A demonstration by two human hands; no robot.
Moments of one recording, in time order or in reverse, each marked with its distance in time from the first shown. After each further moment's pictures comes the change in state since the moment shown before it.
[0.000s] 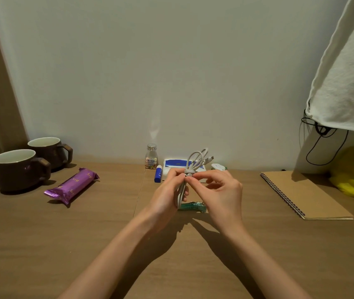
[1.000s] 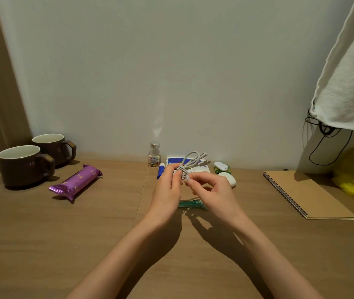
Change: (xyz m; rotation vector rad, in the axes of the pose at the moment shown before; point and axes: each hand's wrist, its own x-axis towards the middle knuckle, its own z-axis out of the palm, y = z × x) left_hand 0.011 -0.016 -0.009 0.559 0.317 0.275; right_hand 0.006 -0.005 0.002 0.191 -0.407 0.134
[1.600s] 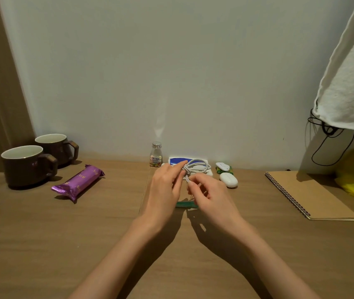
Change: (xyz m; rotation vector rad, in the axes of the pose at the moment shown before) left_hand 0.002 -0.005 -0.014 0.417 0.115 0.373; right_hand -0.005 0.000 0.007 -0.337 -0.036 -0.056
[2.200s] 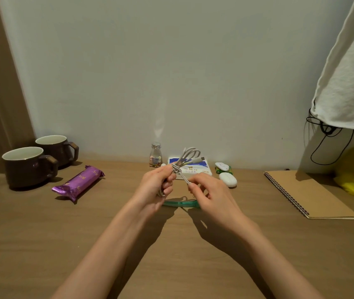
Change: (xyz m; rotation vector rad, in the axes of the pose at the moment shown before) left_hand 0.020 -0.007 -0.012 -1.281 -0.189 -0.868; right_hand 0.003 0.014 -0.004 -0.131 -0.047 -0.091
